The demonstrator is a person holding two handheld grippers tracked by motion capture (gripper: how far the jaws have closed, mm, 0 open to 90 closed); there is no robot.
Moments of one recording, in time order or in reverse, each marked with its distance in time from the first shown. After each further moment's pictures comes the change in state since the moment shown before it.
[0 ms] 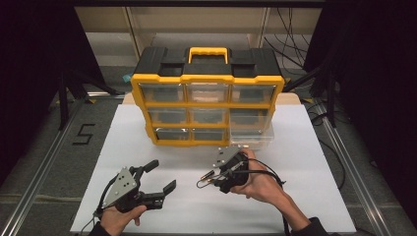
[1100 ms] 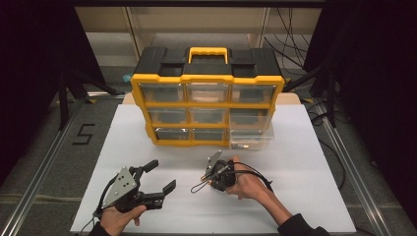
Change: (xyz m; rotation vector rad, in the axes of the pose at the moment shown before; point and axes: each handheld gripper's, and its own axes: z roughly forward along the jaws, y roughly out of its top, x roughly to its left) left arm 0.000 -0.001 -0.001 -0.001 0.002 -0.004; right arm -0.003 -0.013 0.063 0.235 0.162 0.022
